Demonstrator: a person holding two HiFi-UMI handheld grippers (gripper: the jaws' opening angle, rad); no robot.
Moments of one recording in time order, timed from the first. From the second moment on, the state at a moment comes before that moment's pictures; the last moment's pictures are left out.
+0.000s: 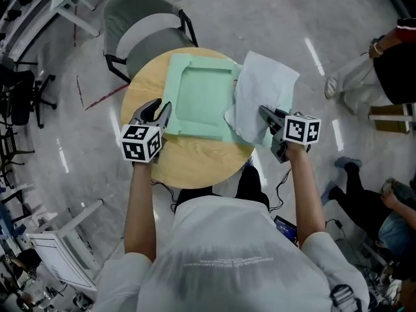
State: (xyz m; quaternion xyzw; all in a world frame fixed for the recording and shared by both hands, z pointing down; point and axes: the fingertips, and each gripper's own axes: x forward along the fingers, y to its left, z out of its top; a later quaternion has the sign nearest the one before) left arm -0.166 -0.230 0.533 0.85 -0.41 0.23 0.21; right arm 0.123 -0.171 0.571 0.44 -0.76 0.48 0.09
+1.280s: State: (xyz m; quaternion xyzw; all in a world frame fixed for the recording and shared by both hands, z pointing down) left arm -0.190 -0.248 0.680 0.79 -0.42 0.29 0.33; right arm 0.126 -0.175 0.669 0.36 -0.71 0.57 0.20
